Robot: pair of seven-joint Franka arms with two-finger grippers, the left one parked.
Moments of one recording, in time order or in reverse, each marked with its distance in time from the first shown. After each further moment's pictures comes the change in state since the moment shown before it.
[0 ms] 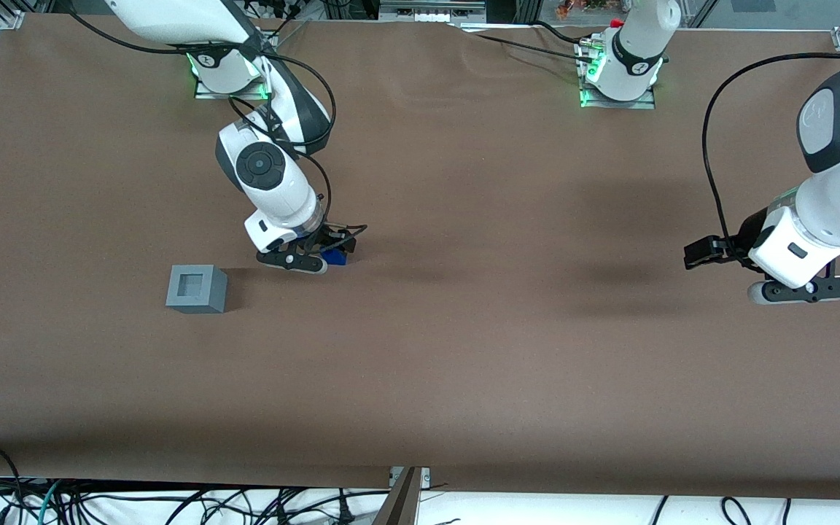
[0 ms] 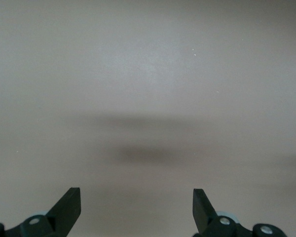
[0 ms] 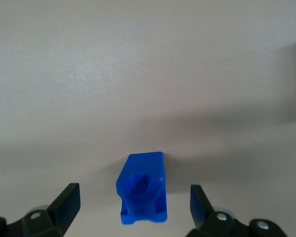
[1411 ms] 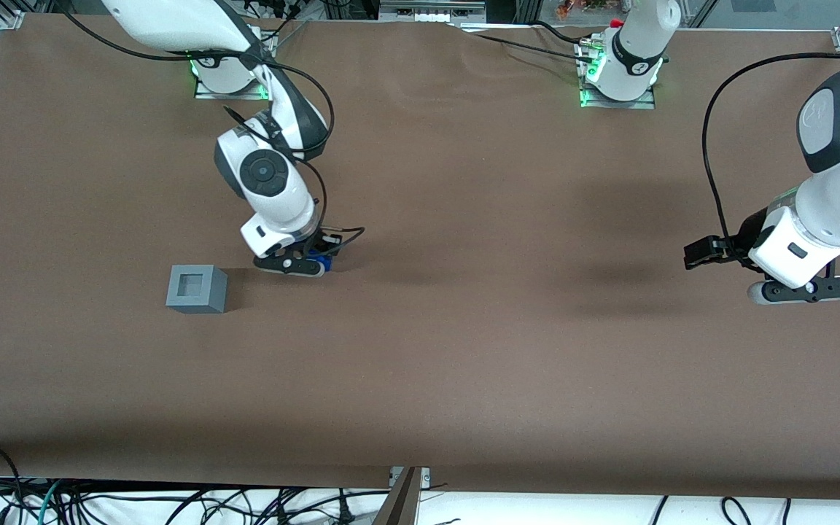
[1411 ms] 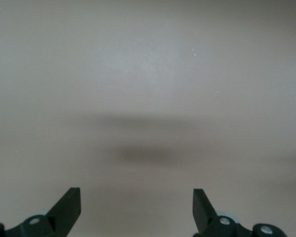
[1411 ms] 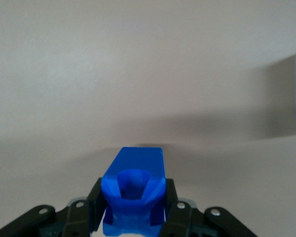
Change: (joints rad) arm 0.017 -0.009 -0.068 0.086 -0.061 -0.167 -0.100
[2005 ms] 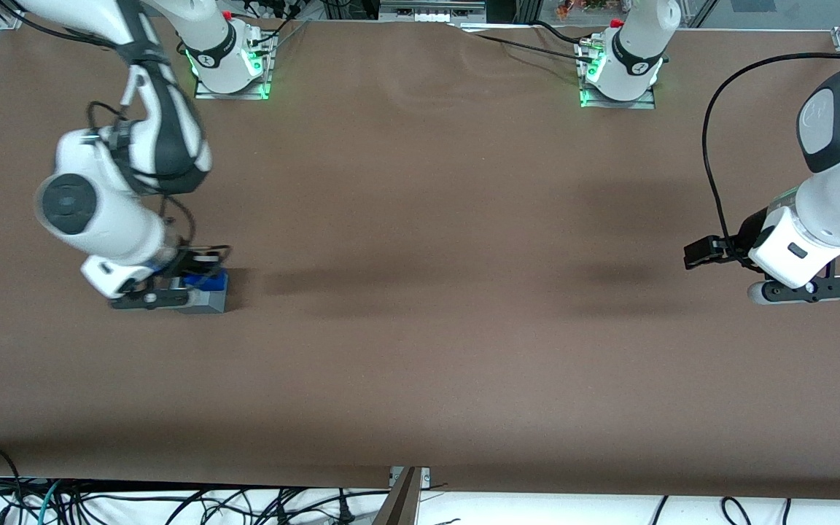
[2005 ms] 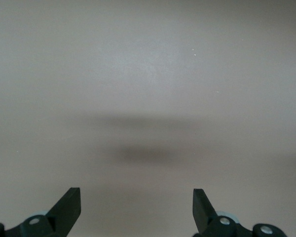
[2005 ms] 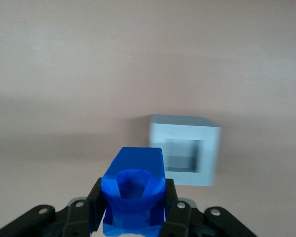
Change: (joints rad) arm -0.025 -0.082 -0.357 0.106 0.200 -0.202 -0.651
